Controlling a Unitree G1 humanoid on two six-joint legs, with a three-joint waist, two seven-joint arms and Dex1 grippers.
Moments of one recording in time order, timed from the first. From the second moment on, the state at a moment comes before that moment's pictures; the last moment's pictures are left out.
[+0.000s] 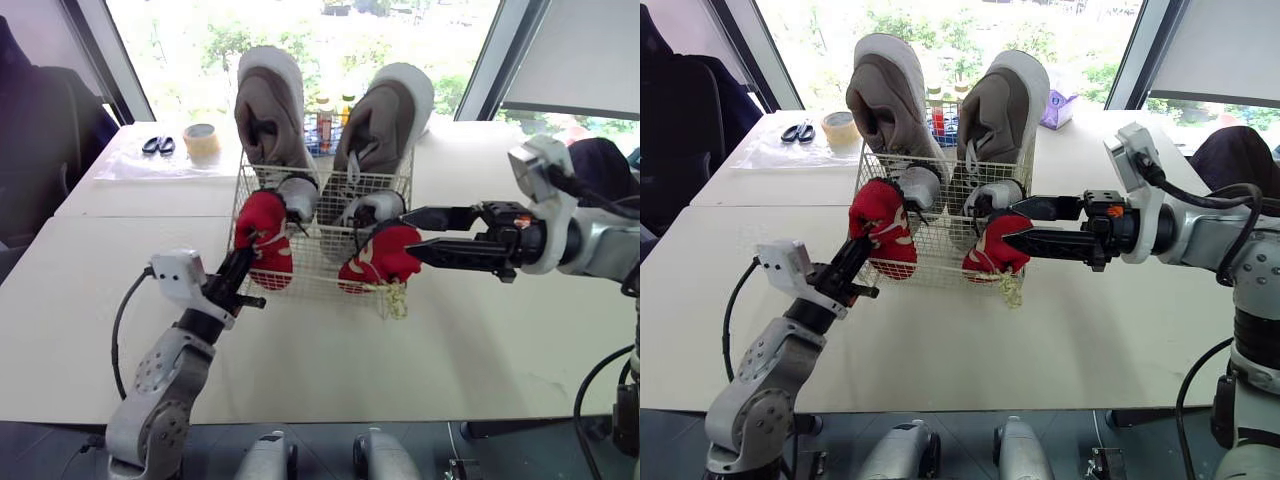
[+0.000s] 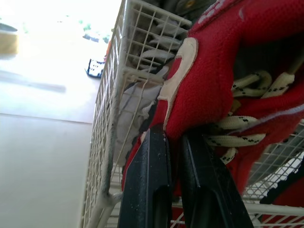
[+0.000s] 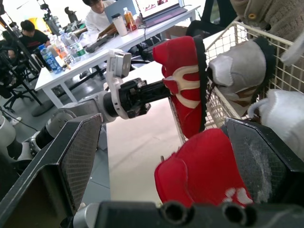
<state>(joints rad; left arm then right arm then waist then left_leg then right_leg) 0.04 0.17 0.13 -0.64 -0.62 0.48 -0.13 -0.63 -0.90 -0.25 -0.25 1.17 1.16 0.94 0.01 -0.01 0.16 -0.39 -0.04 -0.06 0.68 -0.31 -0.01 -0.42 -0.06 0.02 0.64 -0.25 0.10</state>
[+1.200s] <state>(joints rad) 0.41 0.98 0.47 -0.55 -1.15 0.83 -0.61 -0.05 -1.11 -0.48 -0.40 1.07 1.11 1.09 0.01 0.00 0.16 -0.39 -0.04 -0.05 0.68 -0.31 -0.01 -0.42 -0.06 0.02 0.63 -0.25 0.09</state>
